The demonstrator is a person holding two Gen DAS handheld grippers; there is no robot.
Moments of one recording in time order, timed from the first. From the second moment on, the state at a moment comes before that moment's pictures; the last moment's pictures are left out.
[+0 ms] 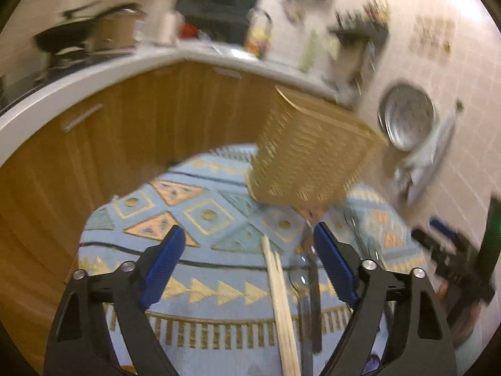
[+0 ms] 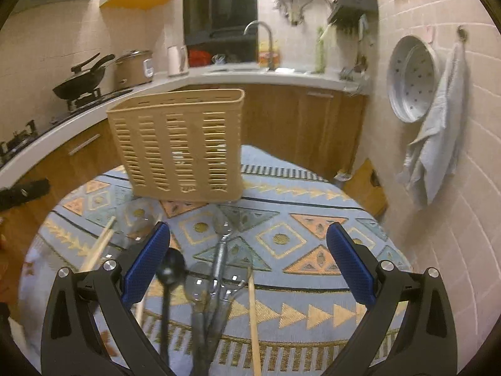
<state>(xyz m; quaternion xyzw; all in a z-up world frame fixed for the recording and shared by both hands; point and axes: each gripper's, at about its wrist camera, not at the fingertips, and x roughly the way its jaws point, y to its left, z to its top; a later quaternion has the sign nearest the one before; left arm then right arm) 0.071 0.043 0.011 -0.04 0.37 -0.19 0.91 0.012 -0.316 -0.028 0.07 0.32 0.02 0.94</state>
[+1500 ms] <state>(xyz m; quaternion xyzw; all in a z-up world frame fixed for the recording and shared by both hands) 0.178 -0.005 -0.059 0.00 0.57 -0.21 0.79 0.160 -0.316 -0.080 0.09 0.60 0.03 0.79</state>
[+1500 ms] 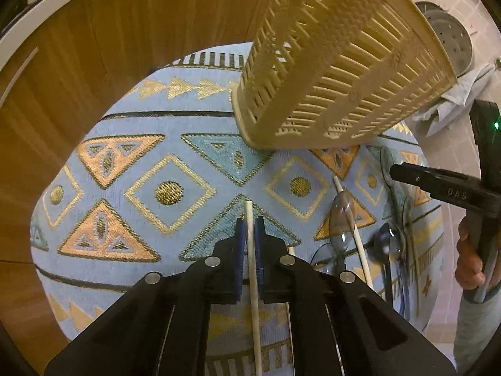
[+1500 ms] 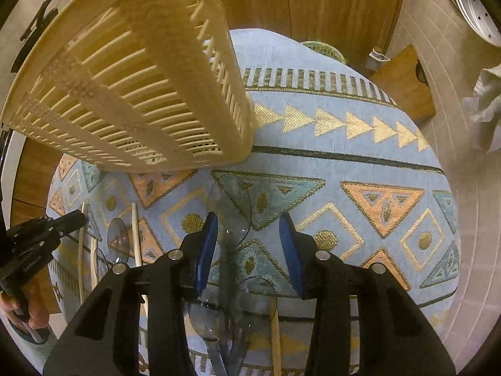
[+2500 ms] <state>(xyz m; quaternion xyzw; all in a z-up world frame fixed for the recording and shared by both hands) 0.108 -0.016 0.095 -0.12 0.20 -0.24 0.94 0.072 -0.277 0.073 0.08 0.29 0.16 0.94</state>
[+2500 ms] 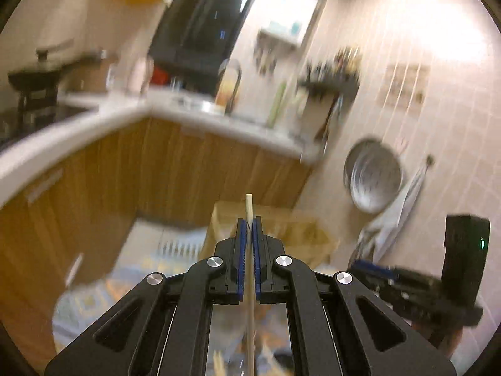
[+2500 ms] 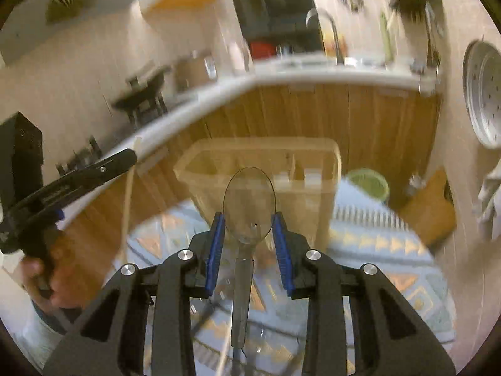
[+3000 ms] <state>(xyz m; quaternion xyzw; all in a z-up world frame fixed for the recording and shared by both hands) 0.159 -0.068 0.153 -0.12 0.01 -0.16 0.98 0.160 -0.322 0.127 0.07 0.14 0.02 0.99</state>
